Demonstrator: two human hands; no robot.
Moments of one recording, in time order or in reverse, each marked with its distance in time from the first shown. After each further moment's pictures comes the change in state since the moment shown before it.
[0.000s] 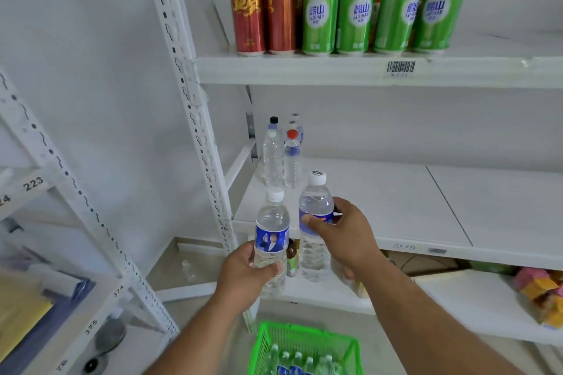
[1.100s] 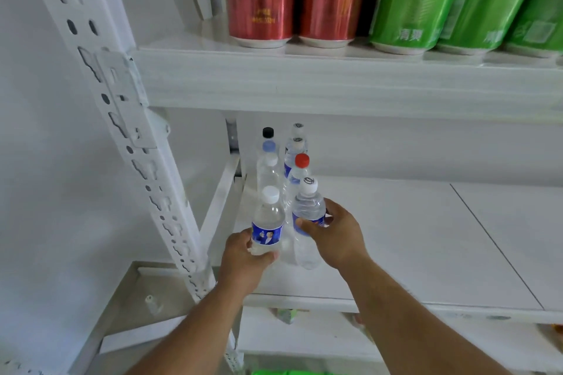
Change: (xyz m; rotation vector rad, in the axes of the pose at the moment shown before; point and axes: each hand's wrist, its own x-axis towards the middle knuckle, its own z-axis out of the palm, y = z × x) left_hand 0.298 -0.038 -0.003 0.238 -0.021 -0.001; right_hand 0.230 0.044 0.100 -0.049 0.104 0.143
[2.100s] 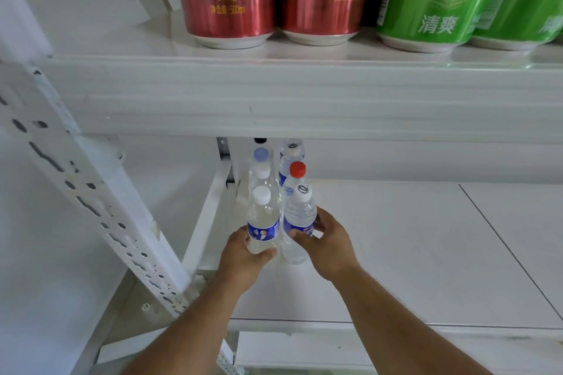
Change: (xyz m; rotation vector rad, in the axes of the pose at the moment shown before) left_hand 0.061 0.001 0.020 -0.007 -0.059 -0.034; right_hand 0.047 0.035 0.018 0.040 -0.067 0.060
